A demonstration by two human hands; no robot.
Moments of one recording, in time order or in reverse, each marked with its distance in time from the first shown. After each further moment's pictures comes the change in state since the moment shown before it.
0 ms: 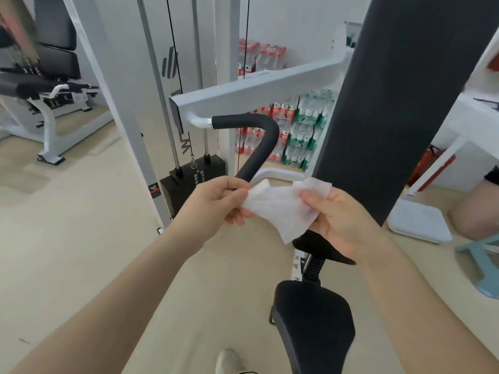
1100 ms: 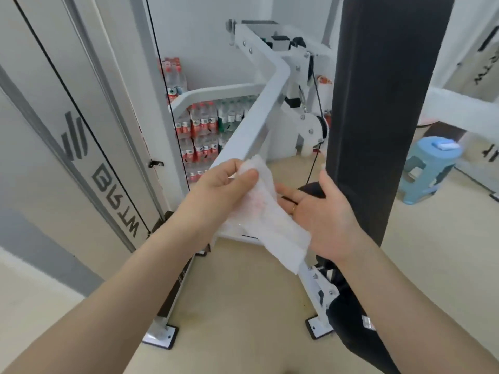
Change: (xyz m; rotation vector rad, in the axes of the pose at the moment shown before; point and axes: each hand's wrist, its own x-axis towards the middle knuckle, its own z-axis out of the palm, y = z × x) left_hand 0.309 0.015 -0.169 -0.171 -0.621 0.085; right_hand 0.263 -0.032 0.125 0.738 0.393 0.112
